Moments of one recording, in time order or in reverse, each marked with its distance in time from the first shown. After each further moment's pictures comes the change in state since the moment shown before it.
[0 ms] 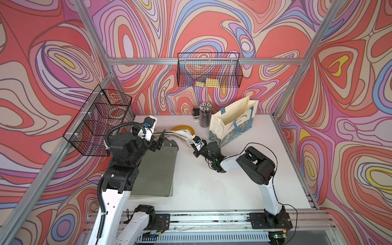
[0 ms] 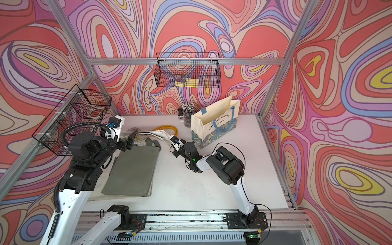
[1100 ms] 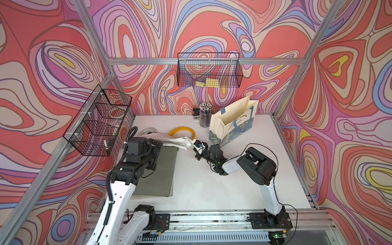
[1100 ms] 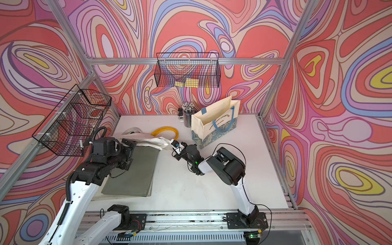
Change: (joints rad) left arm 0.000 0.043 -0.117 -0.333 -0.090 -1.651; right arm 0.000 -0.010 -0.072 0.072 -0.049 -0.057
